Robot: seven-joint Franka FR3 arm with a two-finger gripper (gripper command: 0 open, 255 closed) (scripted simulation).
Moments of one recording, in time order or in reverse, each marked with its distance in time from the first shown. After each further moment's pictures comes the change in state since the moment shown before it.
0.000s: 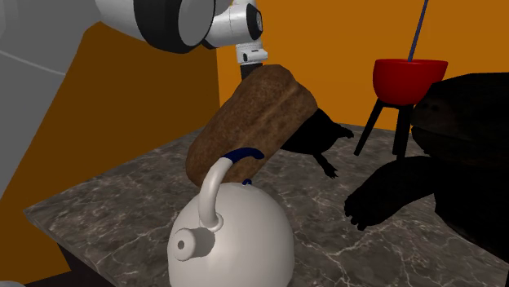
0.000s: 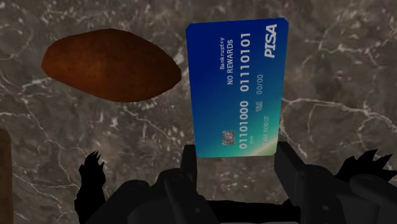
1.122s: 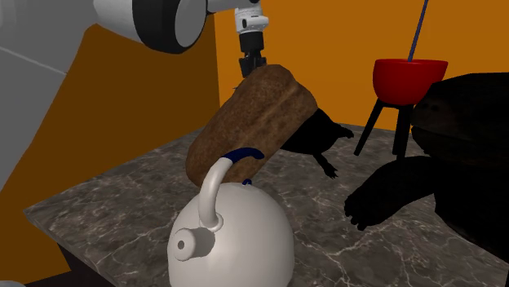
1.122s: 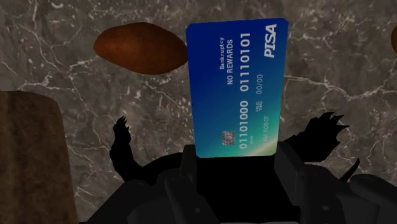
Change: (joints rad) arm 0.071 0.003 0.002 0.252 0.008 -0.225 -0.057
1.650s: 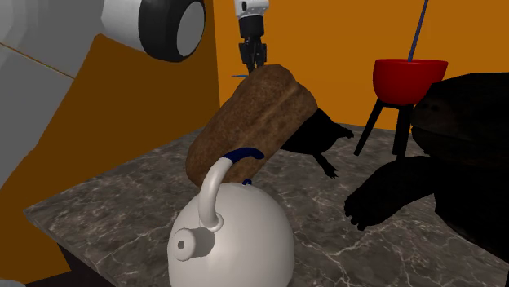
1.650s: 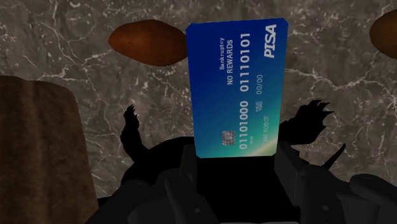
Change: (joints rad) arm 0.073 0.041 -0.016 0.194 -0.023 -0.134 -0.037
